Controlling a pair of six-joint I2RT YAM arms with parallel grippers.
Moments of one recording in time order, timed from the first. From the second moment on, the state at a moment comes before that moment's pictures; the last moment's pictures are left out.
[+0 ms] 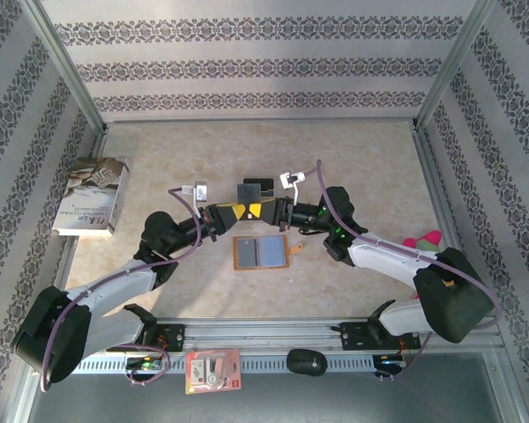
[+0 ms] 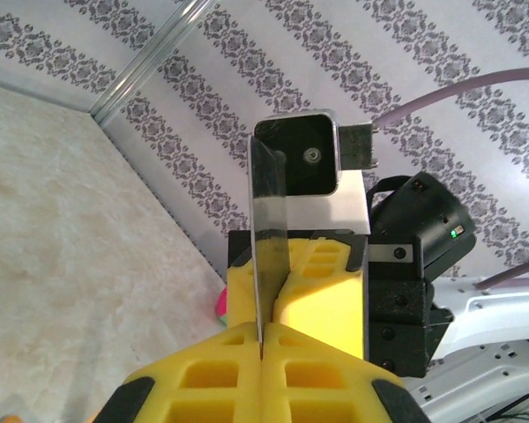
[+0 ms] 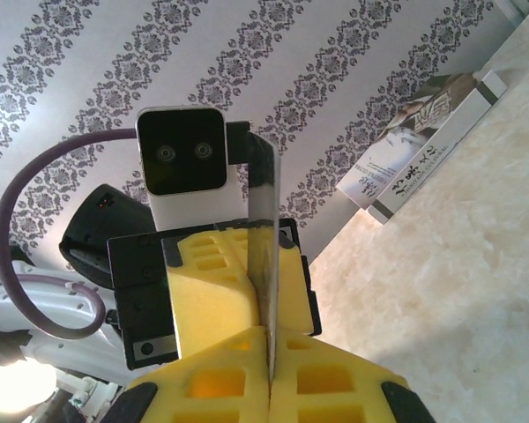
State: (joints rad) left arm -0.48 1.11 0.40 0.86 0.59 -0.89; right arm 0.62 1.36 0.63 0.79 -0.76 0.92
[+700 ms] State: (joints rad) left arm -0.44 1.63 1.50 -0.65 0.46 0.31; right arm 0.35 0.92 0.42 0.31 -0.63 0.78
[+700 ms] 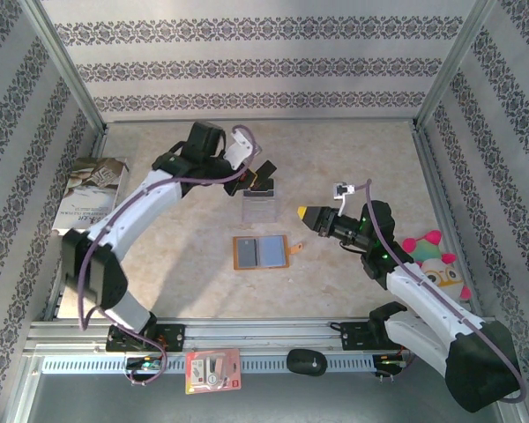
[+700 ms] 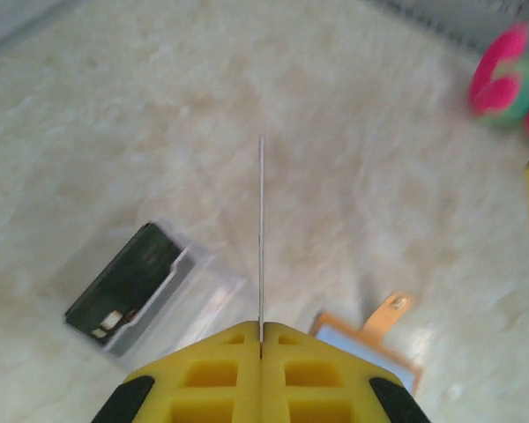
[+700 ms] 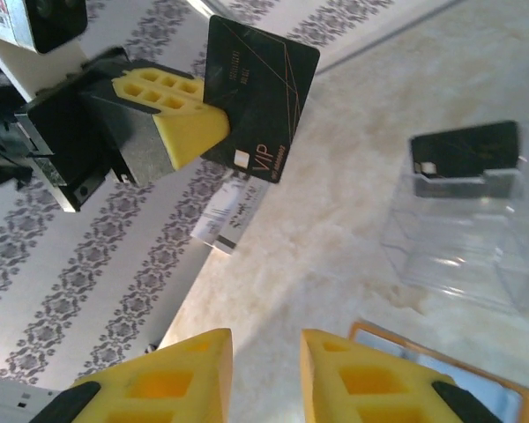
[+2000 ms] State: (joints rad) left arm -0.50 2.13 1.90 -0.90 0.06 0.97; right arm 0.32 1.06 0.39 0.32 -0.64 0.78
